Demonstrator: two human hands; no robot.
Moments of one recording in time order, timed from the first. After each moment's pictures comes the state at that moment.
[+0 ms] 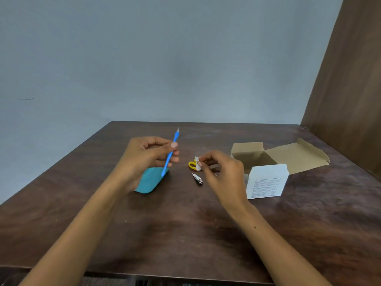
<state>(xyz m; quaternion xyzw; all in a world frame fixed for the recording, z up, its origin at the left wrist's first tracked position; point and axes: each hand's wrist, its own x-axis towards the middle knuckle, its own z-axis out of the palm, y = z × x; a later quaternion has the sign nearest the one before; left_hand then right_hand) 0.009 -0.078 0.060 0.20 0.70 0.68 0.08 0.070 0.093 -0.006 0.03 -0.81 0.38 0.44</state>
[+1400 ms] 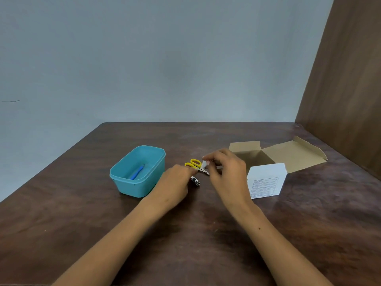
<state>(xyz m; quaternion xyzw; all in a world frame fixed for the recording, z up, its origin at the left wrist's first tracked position) -0.013 -0.022 -0.016 0.43 0.89 0.14 -0.10 0.063 0.106 -0.012 -0.04 -0.84 0.32 0.43</state>
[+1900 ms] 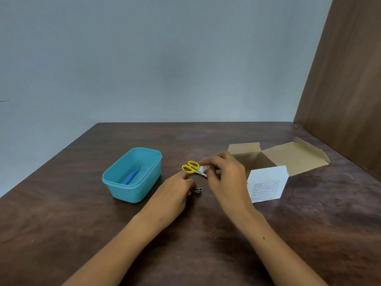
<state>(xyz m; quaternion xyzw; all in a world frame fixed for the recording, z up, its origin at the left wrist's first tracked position) -0.003 -0.027 -0.024 0.45 0.87 0.15 -0.10 0.065 0.104 -0.010 -0.07 -0.85 0.33 0.39</state>
